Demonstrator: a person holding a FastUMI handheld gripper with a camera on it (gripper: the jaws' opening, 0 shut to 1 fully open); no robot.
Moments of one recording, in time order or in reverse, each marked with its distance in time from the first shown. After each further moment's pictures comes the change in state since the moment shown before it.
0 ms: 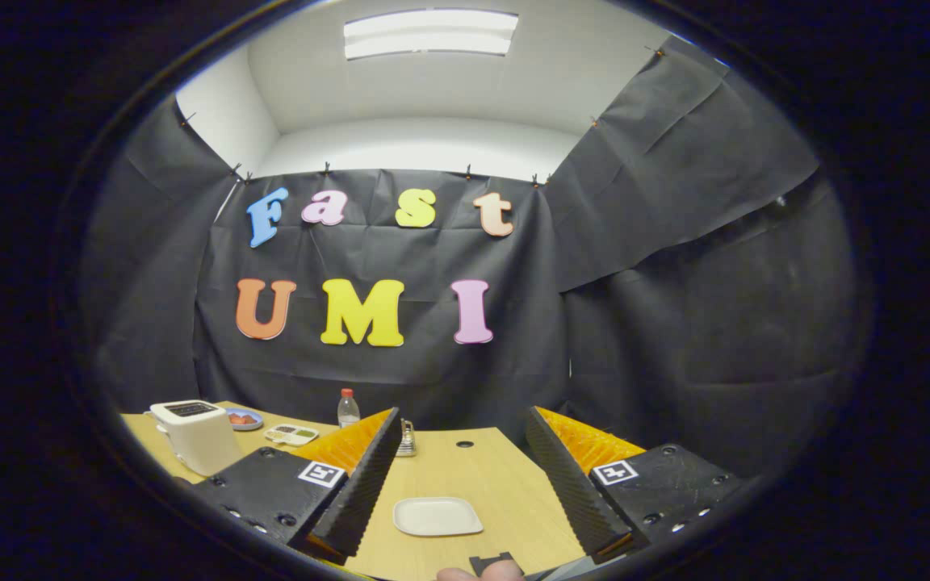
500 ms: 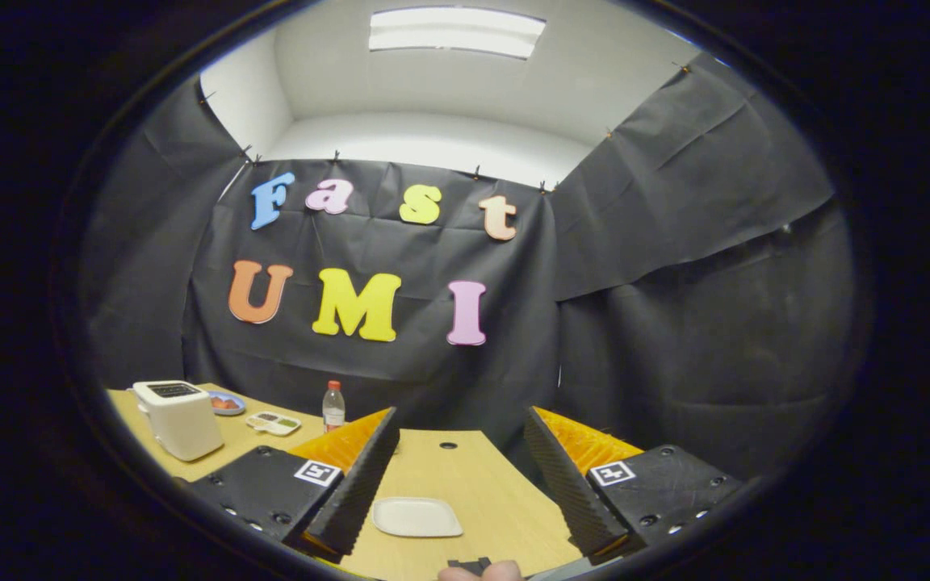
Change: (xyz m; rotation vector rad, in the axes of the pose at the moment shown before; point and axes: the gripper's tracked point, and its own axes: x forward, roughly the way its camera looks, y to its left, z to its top) arm 0.010 0.006 -0.008 -0.091 0.014 -0.012
